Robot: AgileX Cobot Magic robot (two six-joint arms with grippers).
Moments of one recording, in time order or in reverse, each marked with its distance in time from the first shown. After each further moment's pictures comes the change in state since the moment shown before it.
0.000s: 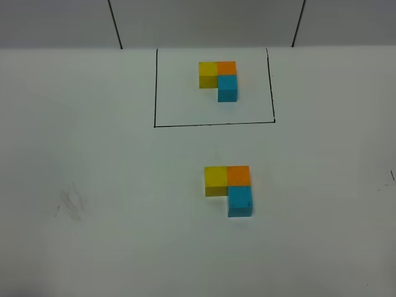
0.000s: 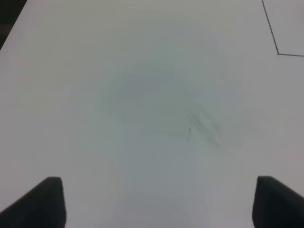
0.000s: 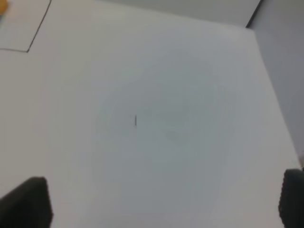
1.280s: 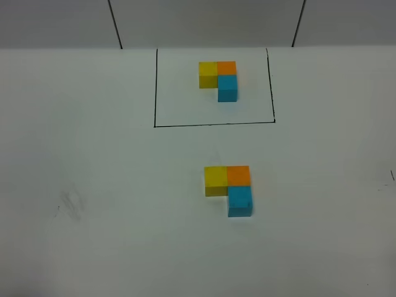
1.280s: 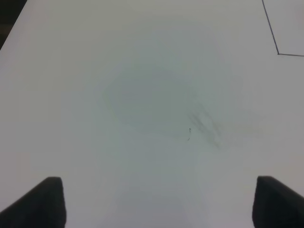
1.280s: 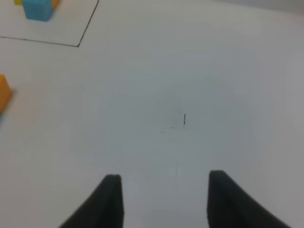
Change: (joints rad) left arm 0.000 0.000 0.000 0.000 0.000 0.000; right arm 0.099 0.000 0.057 0.033 -0.059 0.054
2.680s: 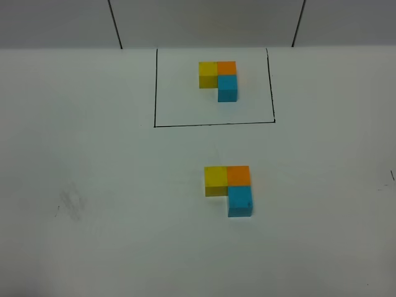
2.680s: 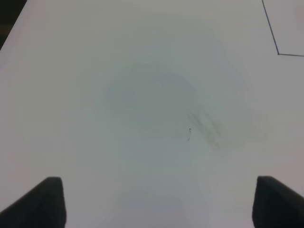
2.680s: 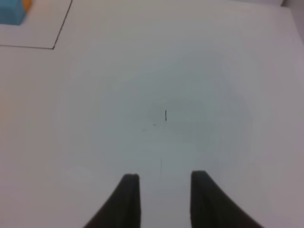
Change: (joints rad) left arm 0.000 0.000 0.000 0.000 0.000 0.000; right arm -0.085 0.000 0.000 0.000 0.000 0.002
